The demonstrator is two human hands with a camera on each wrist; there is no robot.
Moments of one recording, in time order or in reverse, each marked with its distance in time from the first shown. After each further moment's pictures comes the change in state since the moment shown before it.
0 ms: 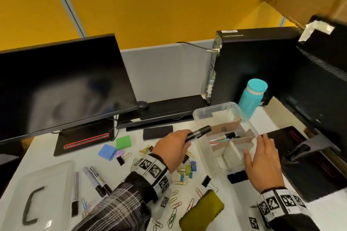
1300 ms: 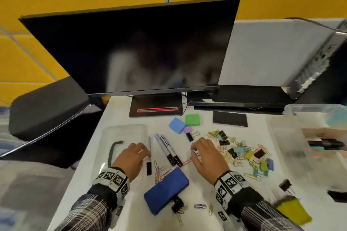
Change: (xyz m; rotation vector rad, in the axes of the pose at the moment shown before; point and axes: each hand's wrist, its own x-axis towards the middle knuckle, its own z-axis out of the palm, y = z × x) left_hand -0.210 -0.297 -0.025 0.285 -0.116 -0.308; right_hand -0.095 -0.272 0.139 0.239 -0.410 -0.807
